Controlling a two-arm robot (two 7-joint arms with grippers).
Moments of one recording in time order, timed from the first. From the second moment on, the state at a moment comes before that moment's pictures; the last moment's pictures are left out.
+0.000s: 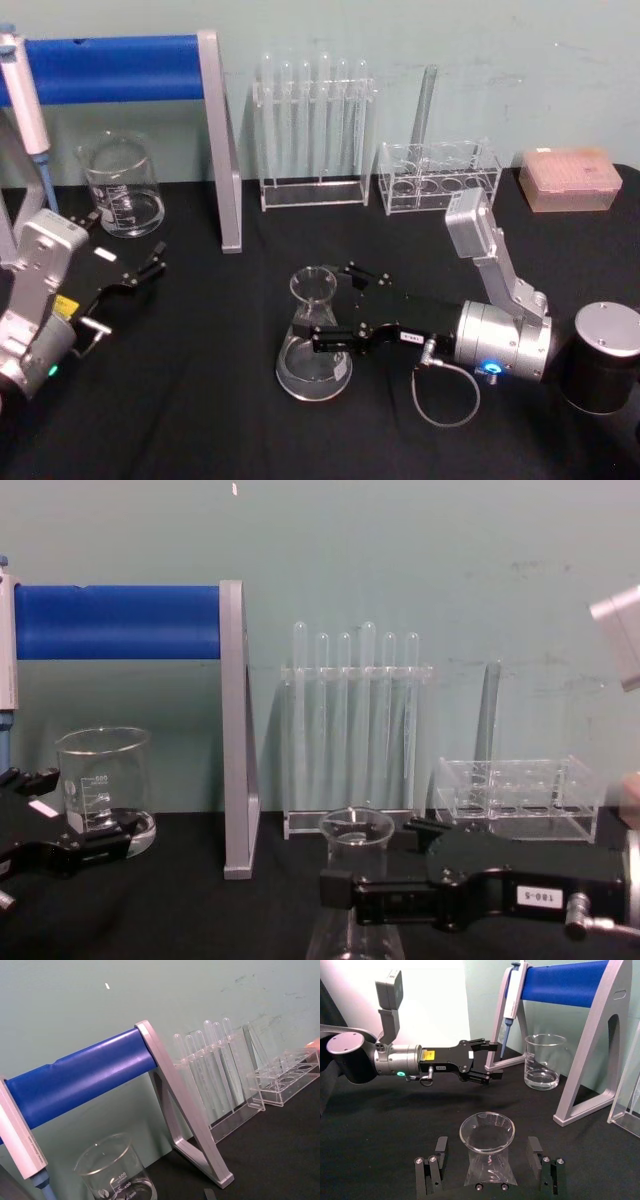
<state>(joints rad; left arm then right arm) -0.20 0.60 0.45 -1.41 -0.25 -0.12 0.03 0.39 0.47 -0.62 -1.35 0.55 0.00 0.74</state>
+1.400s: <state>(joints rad) -0.20 0.60 0.45 -1.41 -0.25 -0.12 0.03 0.40 0.47 -0.63 -1.35 0.55 0.01 0.73</state>
